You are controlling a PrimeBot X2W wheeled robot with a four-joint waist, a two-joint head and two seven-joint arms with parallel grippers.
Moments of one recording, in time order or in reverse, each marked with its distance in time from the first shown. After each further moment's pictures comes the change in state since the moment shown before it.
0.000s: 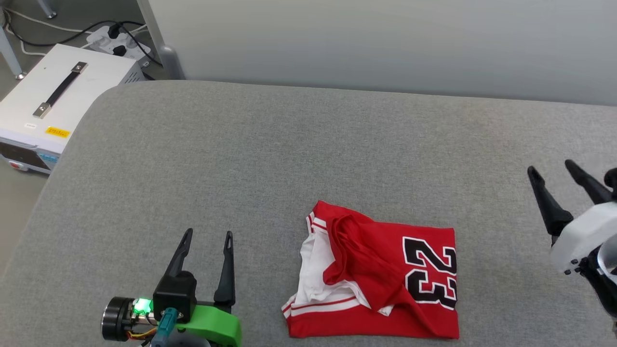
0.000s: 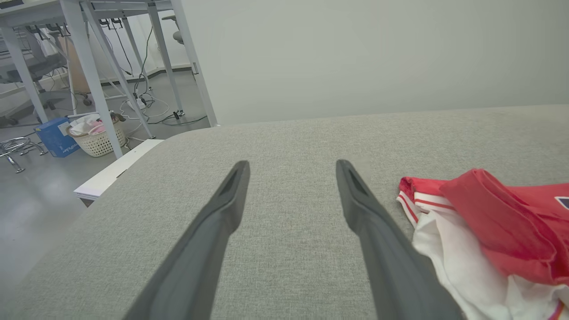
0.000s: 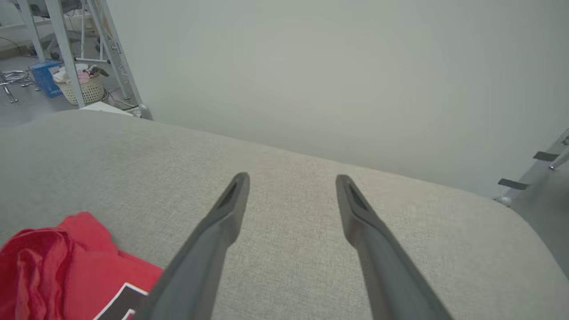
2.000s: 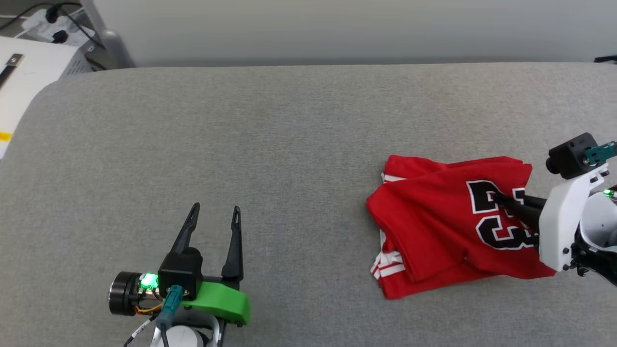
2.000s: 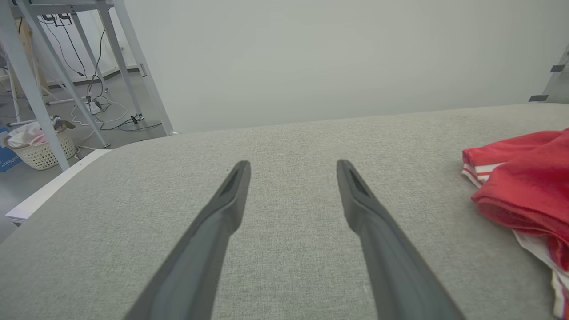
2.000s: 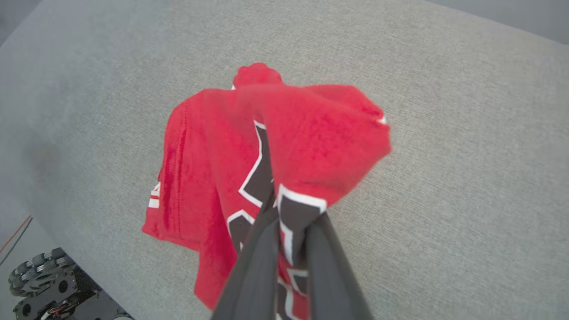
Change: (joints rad) left arm -0.079 -0.026 -0.005 0.010 0.000 -0.007 0.000; right arm -0.242 -0.325 0.497 -0.002 0.538 0.000 0.393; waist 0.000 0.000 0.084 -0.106
